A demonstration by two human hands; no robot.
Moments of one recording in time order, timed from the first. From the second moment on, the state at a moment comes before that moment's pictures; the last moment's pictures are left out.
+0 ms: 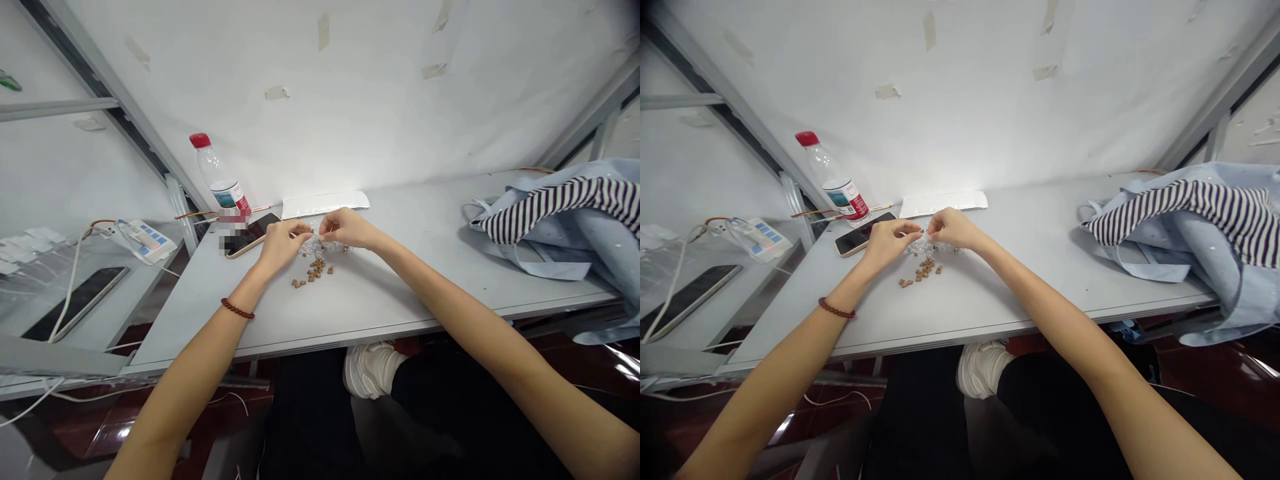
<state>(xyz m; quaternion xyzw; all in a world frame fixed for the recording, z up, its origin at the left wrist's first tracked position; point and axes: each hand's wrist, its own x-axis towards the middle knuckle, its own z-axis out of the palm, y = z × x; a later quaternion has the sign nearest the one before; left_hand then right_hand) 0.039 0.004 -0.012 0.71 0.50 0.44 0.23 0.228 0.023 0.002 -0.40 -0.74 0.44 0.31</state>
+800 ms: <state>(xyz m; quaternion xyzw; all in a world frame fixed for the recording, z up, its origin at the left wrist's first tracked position) 0.031 0.011 -0.026 0.80 0.50 0.28 0.16 0.224 0.009 0.007 -0.35 -0.87 0.33 0.04</state>
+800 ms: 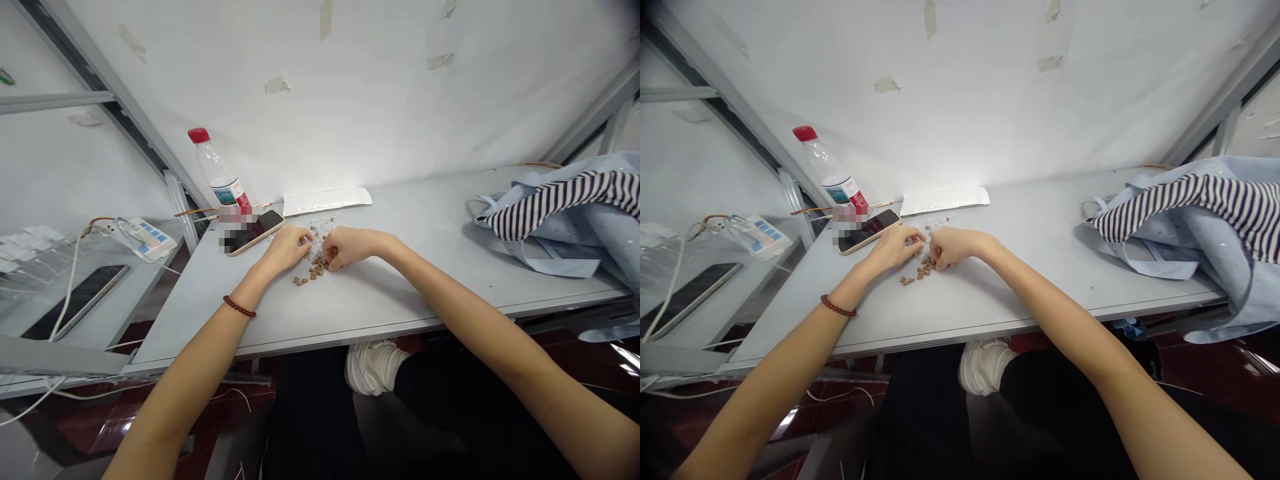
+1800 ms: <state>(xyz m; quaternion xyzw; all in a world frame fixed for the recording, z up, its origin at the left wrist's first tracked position) 0.048 -0.008 0.008 0.41 0.44 0.52 0.61 0.230 0.022 0.004 -0.30 -0.65 0.56 0.42</state>
